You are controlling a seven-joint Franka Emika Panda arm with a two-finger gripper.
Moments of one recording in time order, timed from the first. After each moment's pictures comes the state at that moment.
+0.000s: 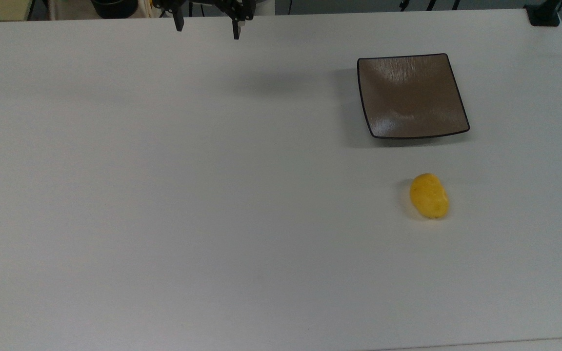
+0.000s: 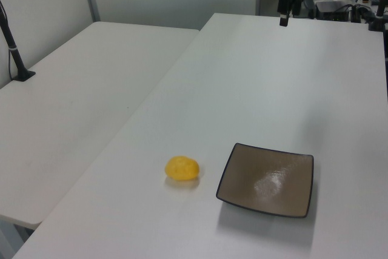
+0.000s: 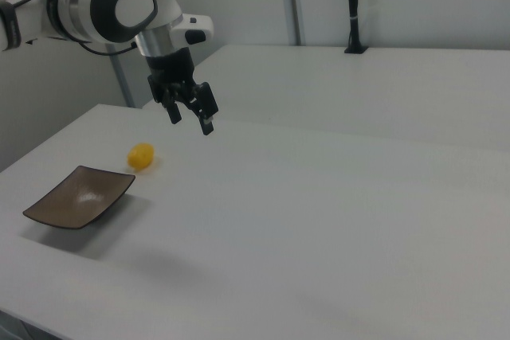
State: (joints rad) arm 0.00 -0.02 0.05 -1.72 -0.01 1.76 0.14
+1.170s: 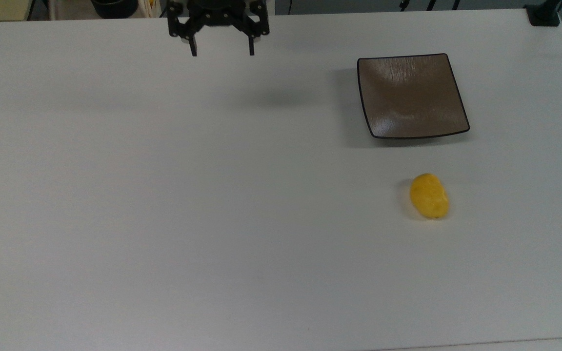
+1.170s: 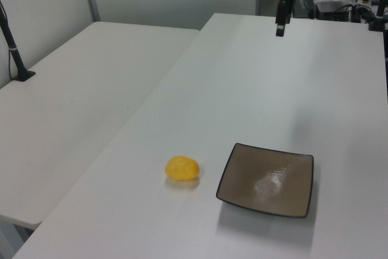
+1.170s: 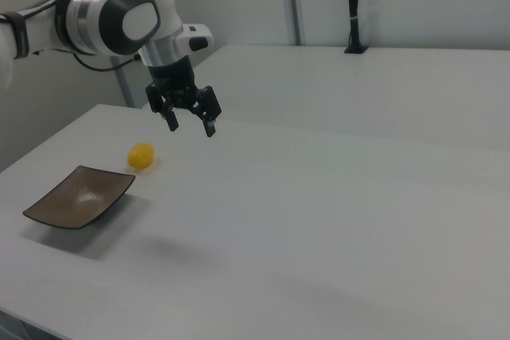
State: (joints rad) arm 0.05 0.03 0.05 -1.73 -0.01 1.85 -0.03
